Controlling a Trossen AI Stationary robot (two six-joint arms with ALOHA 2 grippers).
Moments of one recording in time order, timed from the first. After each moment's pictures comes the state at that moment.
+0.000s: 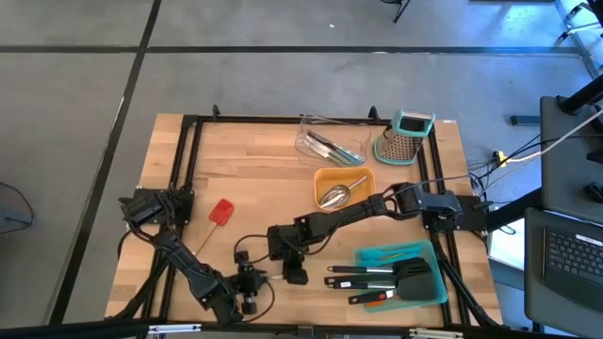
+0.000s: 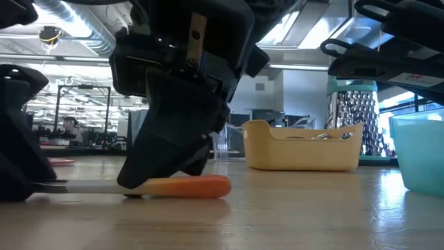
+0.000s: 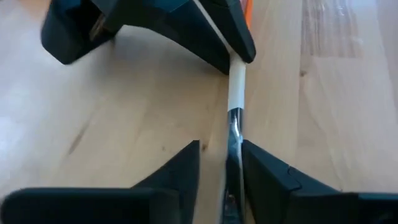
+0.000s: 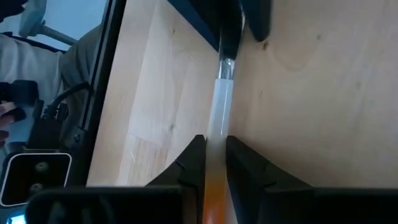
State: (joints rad) left arm -0.89 2.02 1.03 -0.34 -0.80 -0.97; right arm 0.29 2.43 1.73 -0.36 -0.56 0.29
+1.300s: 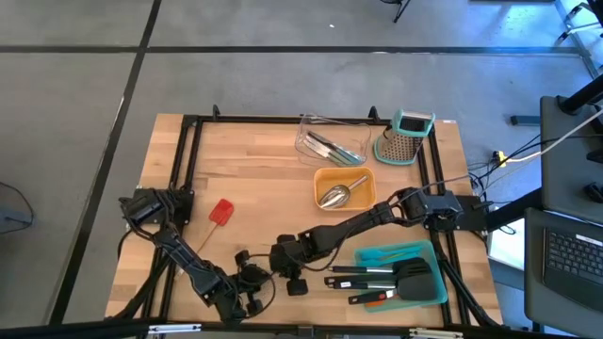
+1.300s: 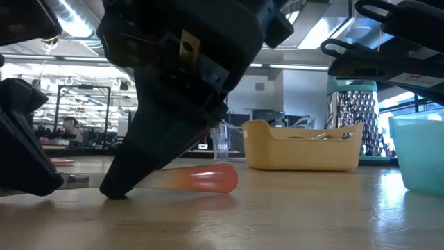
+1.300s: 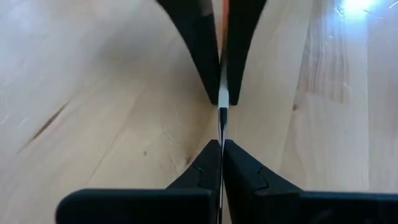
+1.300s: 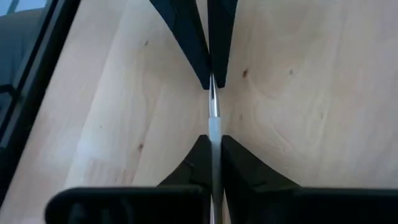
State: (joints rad) left arm -0.89 1.98 1.02 -0.23 -0.74 -1.15; right arm 0.37 2.40 1.73 -0.37 -0.16 0.20
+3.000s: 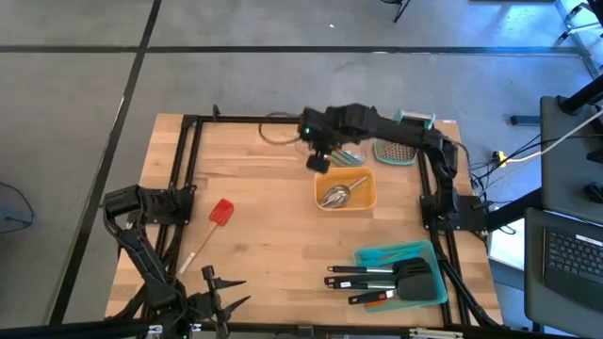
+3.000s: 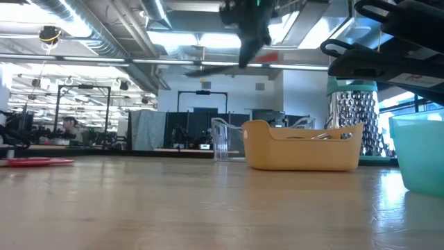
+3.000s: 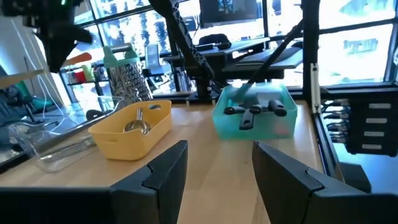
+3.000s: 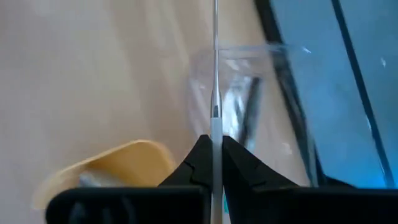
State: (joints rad) left arm -1.18 1.86 1.02 0.13 -1.57 -0.61; right arm -0.17 1.99 2.11 -1.32 0.27 0.04
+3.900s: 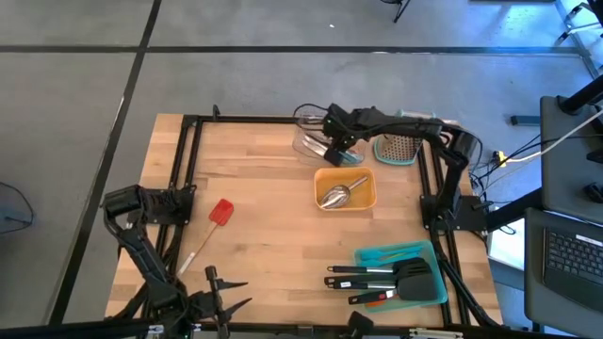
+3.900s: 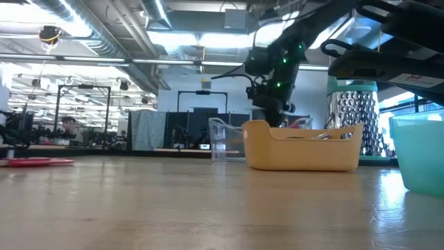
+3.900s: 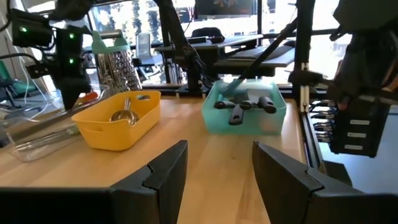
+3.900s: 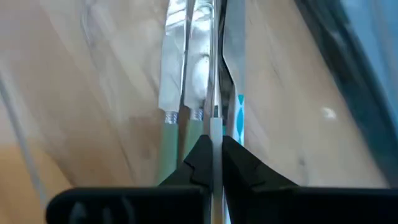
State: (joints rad) left arm -1.17 1.86 1.02 0.13 -1.52 -0.67; right arm -0.49 1.88 1.37 -0.72 0.11 -0.04
